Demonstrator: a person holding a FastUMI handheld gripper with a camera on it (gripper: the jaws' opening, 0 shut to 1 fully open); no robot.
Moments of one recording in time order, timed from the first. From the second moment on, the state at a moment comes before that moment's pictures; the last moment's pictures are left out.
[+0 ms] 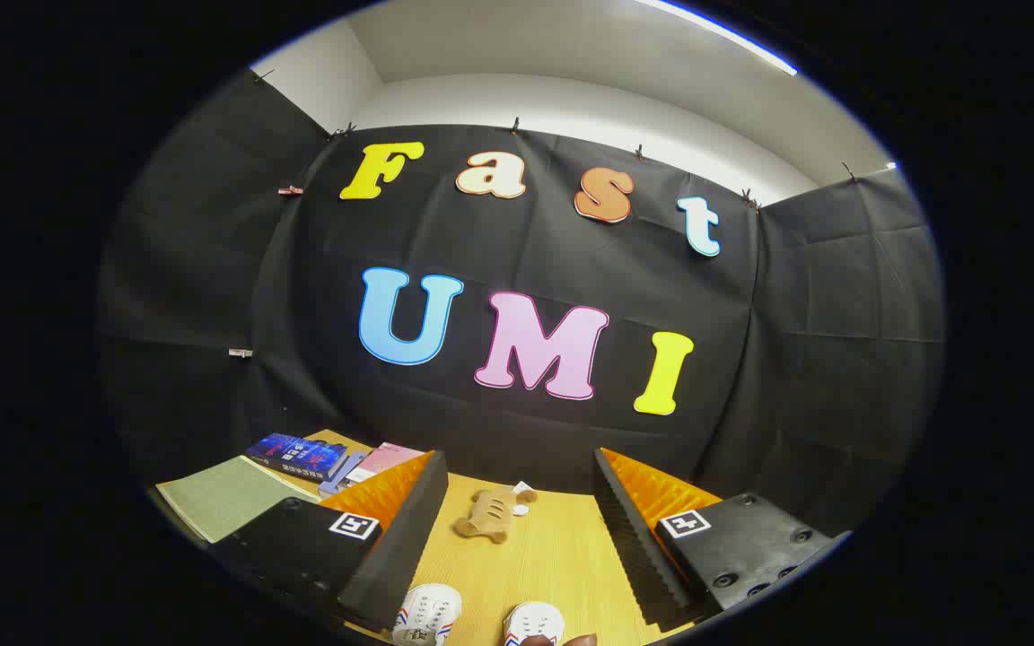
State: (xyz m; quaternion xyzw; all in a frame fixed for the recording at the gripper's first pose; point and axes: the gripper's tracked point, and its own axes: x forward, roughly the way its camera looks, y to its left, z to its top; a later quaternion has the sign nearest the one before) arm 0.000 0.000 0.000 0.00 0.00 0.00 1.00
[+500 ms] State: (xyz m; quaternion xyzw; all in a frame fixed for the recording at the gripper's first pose) arm 0.000 0.033 -0.008 0.01 0.01 0.04 1.00
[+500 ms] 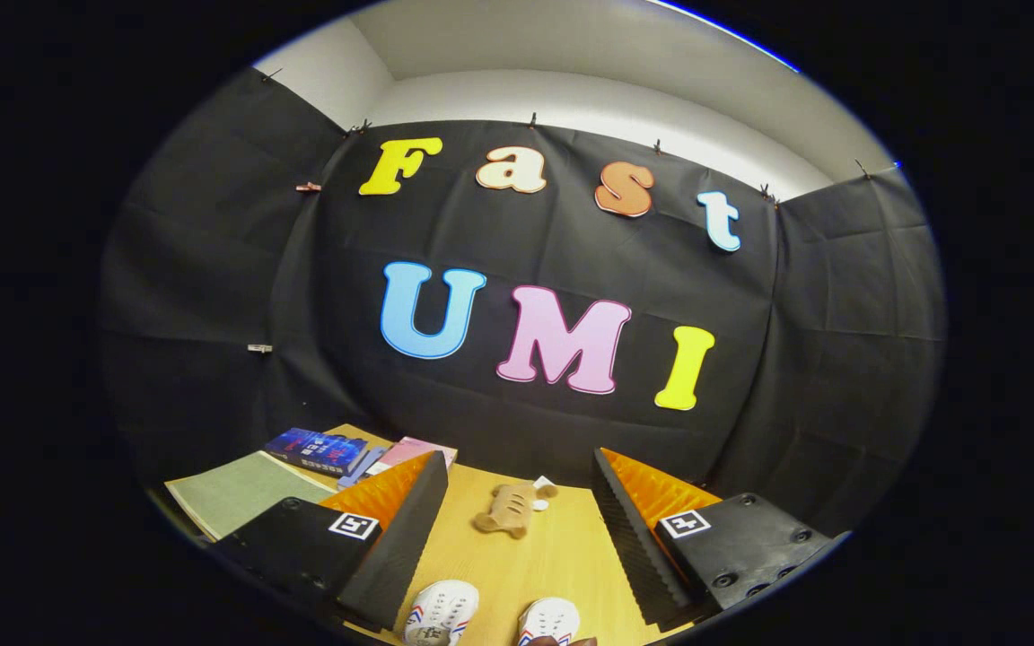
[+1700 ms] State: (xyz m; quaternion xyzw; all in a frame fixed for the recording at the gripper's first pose) arm -0.017 0.198 -0.089 0.42 0.25 0.36 0.79
